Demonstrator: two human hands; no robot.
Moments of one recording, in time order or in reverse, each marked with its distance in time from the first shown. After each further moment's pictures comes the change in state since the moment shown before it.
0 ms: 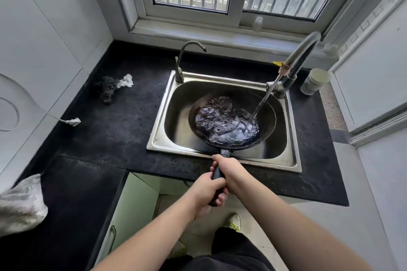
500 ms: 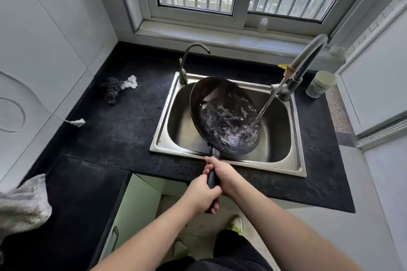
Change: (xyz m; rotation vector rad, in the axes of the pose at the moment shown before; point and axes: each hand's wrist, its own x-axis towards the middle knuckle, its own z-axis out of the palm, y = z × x) left_hand -0.003 -0.003 -0.019 0.382 0.157 0.085; right_hand 0.007 0.009 0.017 0.326 -0.325 0.142
